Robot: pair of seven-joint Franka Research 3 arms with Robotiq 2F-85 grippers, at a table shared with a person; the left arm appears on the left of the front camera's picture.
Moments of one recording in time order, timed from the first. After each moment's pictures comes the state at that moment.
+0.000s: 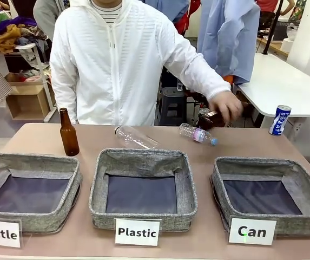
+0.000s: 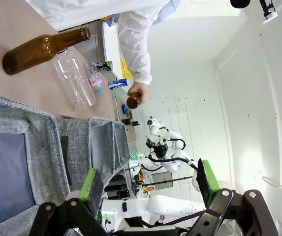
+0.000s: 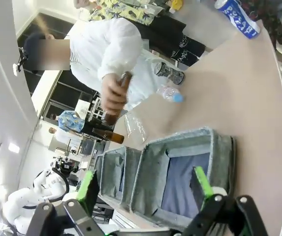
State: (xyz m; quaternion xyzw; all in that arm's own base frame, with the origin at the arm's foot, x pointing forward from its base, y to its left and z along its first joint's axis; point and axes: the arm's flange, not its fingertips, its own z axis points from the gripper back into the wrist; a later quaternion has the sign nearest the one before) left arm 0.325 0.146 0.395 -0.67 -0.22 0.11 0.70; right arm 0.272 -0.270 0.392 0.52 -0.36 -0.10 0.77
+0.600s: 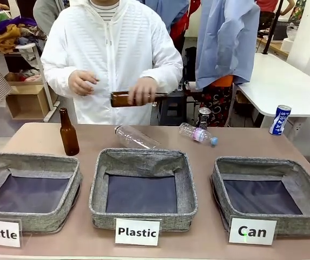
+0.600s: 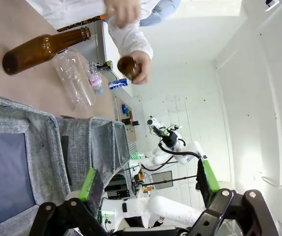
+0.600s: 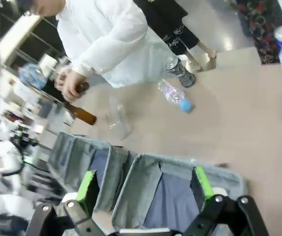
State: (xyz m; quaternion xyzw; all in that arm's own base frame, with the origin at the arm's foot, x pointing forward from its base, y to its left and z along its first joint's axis) left arm 0.326 0.146 0.394 -0.67 -0.22 0.11 0.70; right arm 0.354 -0.148 0.474 0.40 -0.36 0.04 0.84
